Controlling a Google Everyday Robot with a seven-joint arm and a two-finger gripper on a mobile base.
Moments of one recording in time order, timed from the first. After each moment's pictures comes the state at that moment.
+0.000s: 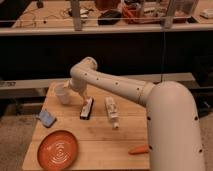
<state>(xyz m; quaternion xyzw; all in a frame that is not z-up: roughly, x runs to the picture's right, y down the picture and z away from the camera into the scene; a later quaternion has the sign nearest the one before) -0.171 0.024 0.855 -0.08 -0.28 -0.50 0.82</state>
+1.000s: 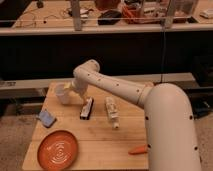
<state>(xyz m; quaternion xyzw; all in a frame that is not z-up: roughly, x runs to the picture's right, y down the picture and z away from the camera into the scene) -0.173 0.033 0.872 -0.08 -0.31 -0.50 0.81</state>
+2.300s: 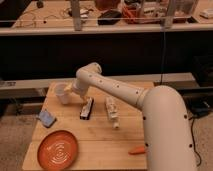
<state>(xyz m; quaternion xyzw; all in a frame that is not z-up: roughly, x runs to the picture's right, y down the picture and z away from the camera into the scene) -0.176 0.045 0.893 -0.07 -0.34 -0.50 0.80</state>
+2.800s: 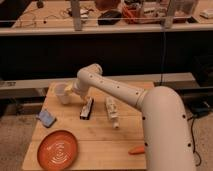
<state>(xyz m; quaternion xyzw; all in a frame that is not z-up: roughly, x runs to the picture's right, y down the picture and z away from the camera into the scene) -0.175 0.050 0.901 -0.07 -0.34 -0.50 0.79</state>
